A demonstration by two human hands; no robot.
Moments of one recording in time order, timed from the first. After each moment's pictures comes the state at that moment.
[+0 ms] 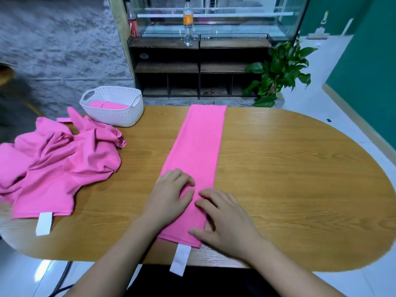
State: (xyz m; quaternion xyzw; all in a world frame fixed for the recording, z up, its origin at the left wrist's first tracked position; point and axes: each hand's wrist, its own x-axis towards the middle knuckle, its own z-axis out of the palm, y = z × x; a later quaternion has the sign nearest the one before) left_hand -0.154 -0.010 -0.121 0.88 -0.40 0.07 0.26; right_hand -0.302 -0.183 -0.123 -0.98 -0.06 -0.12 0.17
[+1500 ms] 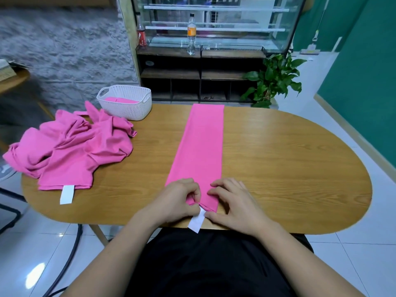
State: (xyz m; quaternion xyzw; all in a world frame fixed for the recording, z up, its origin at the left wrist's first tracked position) left_hand -0.221 0.024 -0.099 0.84 -0.45 -0.12 0.28; right_hand -0.346 -0.191 -0.122 -0.96 -0.08 -0.16 0.19
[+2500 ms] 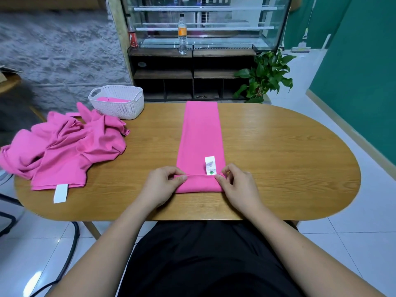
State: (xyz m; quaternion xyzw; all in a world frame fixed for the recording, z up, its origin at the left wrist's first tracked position) left_hand -0.209 0.026 -0.100 0.88 -0.26 -0.08 0.40; right_hand -0.337 -0.204 -0.129 -0.89 0.13 -0.25 0.35
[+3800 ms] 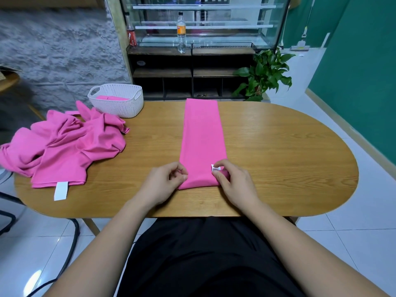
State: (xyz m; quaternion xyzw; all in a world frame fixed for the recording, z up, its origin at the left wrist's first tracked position) left_hand -0.208 0.031 -0.103 0.86 -0.33 -0.08 0.38; right_hand -0.336 -0.200 -0.126 -0.91 0.08 -0.24 0.33
